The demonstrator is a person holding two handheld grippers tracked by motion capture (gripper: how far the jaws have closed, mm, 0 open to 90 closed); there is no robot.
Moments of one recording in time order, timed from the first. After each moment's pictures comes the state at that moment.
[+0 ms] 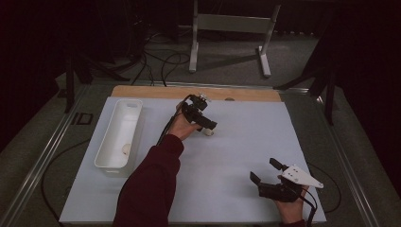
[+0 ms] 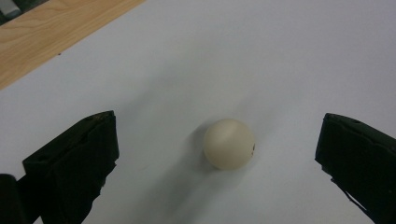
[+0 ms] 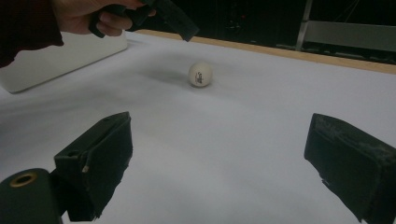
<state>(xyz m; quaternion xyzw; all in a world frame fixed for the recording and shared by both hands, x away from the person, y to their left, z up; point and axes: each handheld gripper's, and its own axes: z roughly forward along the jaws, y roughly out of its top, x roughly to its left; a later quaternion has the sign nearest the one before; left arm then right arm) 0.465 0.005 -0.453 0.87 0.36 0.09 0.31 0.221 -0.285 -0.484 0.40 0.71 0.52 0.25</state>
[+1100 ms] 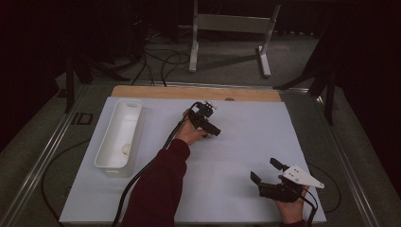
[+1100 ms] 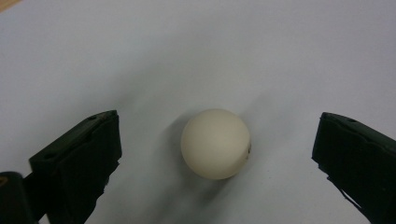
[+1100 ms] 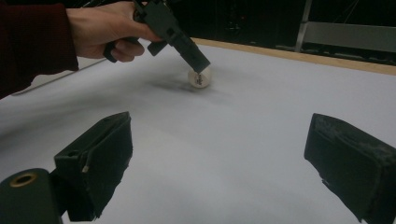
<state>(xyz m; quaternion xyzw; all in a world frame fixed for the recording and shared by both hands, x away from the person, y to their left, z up) 0.467 -0.018 -0.487 0.88 0.37 0.07 0.28 0.221 -0.286 -0.483 0.40 0.71 0.52 0.25</state>
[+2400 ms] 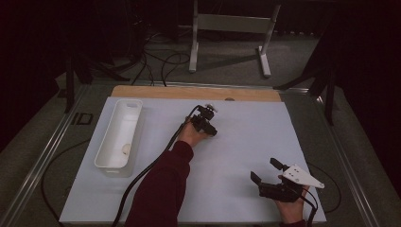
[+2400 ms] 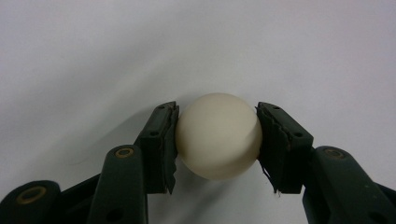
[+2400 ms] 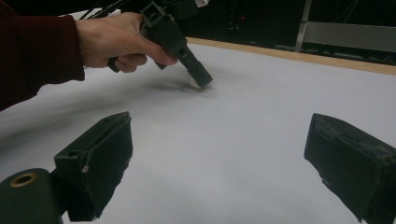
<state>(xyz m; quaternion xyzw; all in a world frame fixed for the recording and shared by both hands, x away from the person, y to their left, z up) 0.471 -0.024 -0.503 0.88 0.40 0.04 0.25 0.221 -0.286 -0.483 0.40 0.71 0.52 0.25</state>
